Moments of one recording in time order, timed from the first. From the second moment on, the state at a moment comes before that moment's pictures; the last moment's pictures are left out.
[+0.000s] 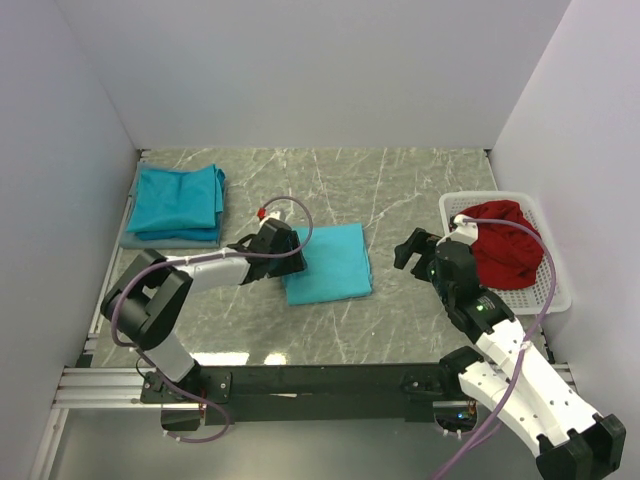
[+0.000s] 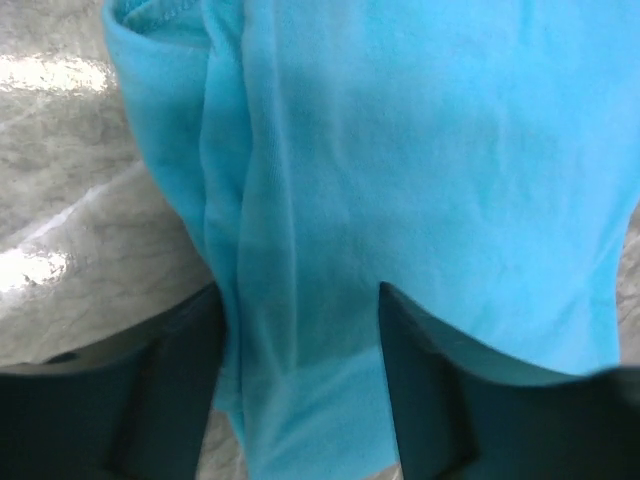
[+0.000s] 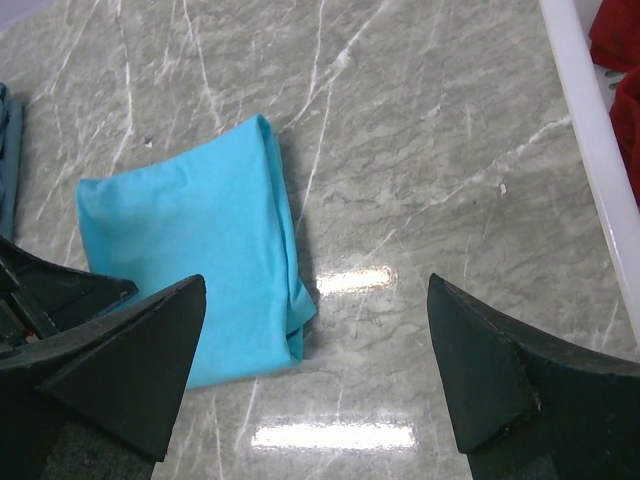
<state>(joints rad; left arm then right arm) -0.64 1.63 0.82 -0.03 -0.08 -0.78 0.43 0.69 0.57 -0.34 0.30 0.60</state>
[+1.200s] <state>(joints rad) -0.51 1.80 1.14 -0.17 -0.35 -0.06 0.42 0.75 0.57 -0.34 0.31 0.56</state>
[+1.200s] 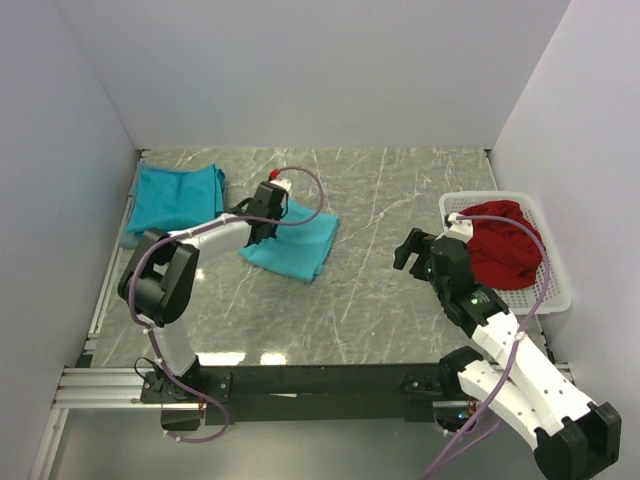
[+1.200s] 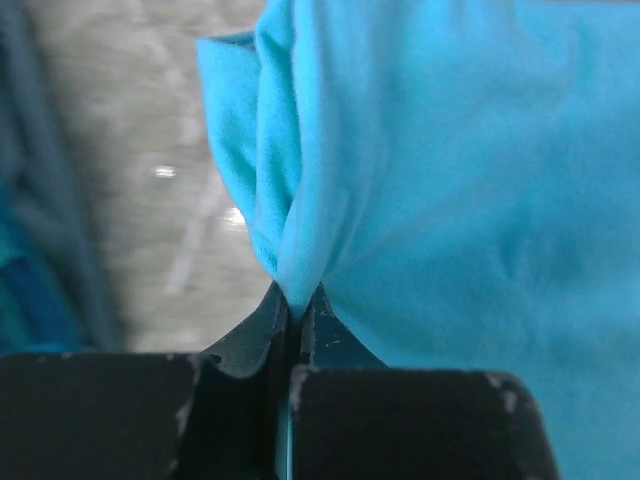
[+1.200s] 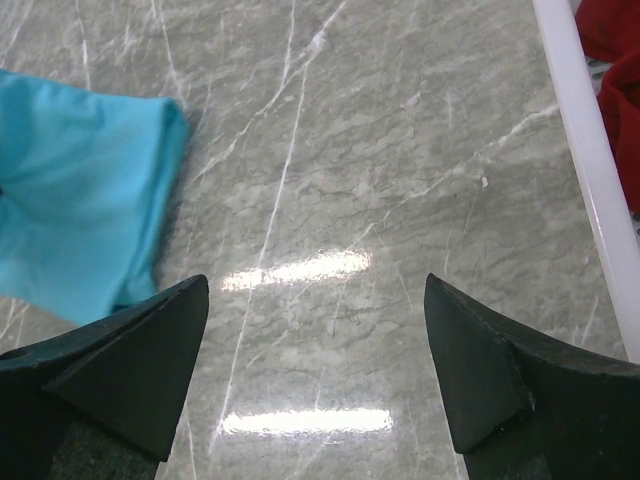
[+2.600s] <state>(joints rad) -0.18 1.78 1.72 -0.62 -0.29 0.34 0.40 0.81 0.57 -0.34 0.32 0.55</state>
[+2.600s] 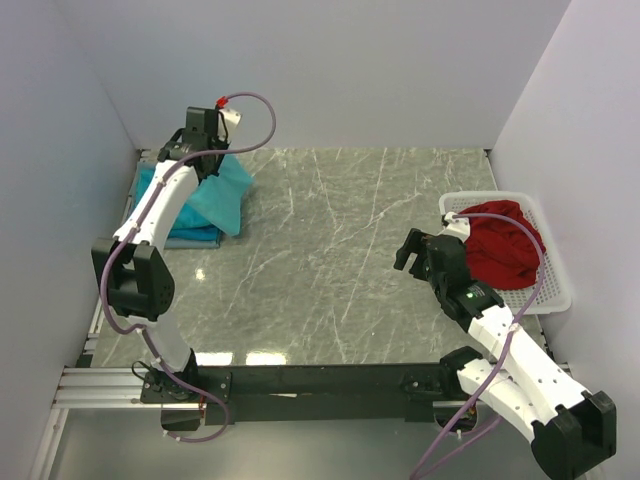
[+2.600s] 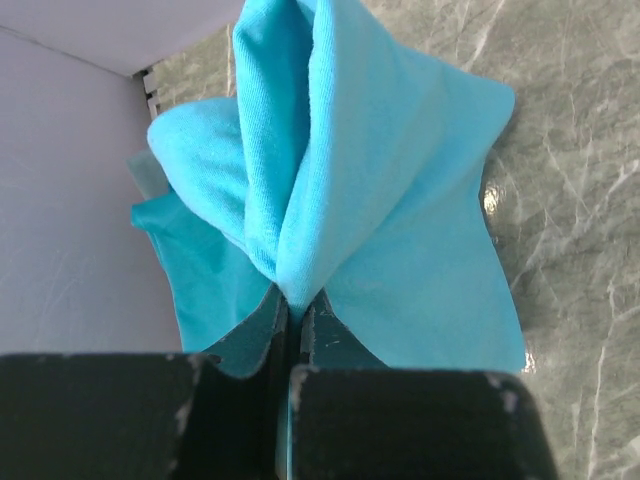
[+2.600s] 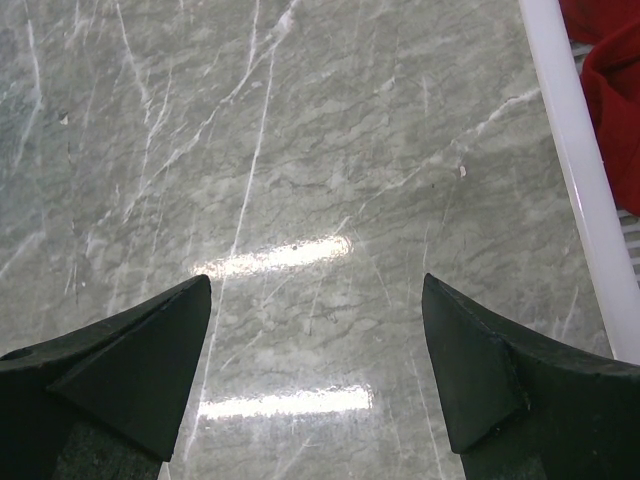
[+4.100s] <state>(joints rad) -0.04 1.75 1.73 -0.57 -0.30 0.29 0.39 0.84 0.57 -0.34 0.31 0.54</state>
